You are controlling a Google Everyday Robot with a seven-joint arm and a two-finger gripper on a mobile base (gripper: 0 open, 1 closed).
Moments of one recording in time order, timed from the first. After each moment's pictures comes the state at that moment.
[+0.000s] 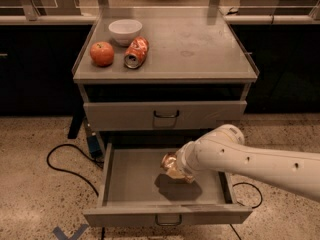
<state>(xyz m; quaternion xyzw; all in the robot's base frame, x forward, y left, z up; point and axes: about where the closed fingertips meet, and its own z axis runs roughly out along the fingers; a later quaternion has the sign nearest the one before) 0.533 -0.053 0.564 -0.53 0.81 0.07 0.25</state>
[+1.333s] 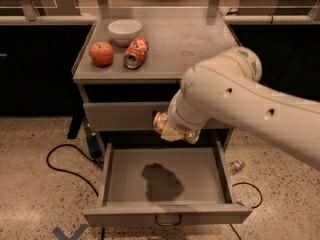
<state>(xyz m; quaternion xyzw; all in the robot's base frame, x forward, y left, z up) 0.521 -0.033 0.785 -0.59 0.77 -0.02 0.26</state>
